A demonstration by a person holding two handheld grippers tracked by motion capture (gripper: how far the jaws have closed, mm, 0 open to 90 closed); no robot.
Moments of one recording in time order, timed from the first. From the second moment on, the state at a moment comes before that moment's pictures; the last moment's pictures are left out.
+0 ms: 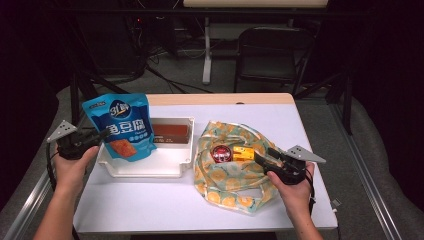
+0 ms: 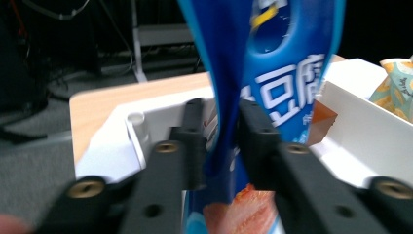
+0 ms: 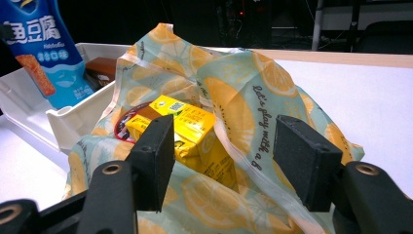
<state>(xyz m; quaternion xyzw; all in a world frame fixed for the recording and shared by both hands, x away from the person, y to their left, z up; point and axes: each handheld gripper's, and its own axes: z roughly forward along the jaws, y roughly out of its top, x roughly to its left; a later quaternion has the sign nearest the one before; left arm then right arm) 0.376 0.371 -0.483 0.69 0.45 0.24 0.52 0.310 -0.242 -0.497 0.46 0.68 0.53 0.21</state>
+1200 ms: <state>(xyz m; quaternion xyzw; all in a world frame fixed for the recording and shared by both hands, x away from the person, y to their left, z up) 0.281 0.294 -0.486 0.65 0.49 0.25 0.52 0.312 -0.248 -0.490 0.47 0.66 0.53 0.24</state>
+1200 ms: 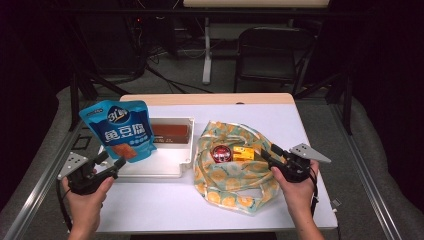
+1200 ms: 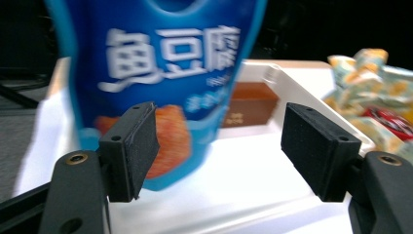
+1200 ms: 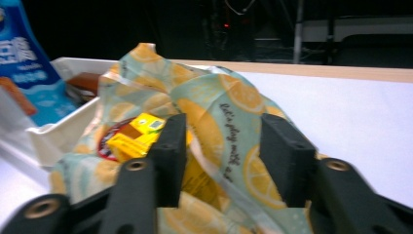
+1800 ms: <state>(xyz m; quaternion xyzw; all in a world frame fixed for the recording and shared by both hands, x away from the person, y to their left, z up) 0.286 0.211 -0.494 0.70 0.43 0.20 0.53 0.352 -0.260 -0.533 0.54 0.67 0.45 0.23</state>
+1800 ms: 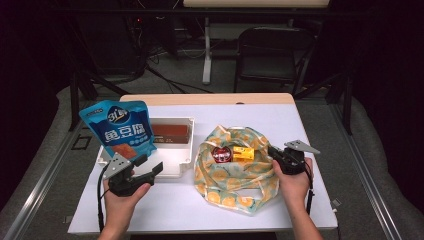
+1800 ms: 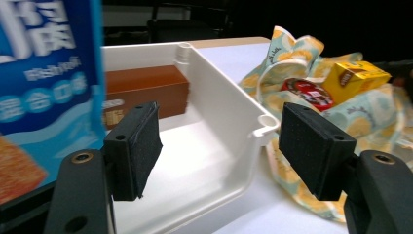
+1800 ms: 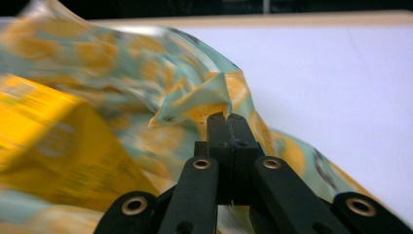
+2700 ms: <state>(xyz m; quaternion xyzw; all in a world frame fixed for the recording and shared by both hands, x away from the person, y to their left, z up) 0.288 0.167 -0.502 0.72 0.40 0.18 0.53 0.302 -0.240 -0.479 0.50 0.66 0.50 0.26</state>
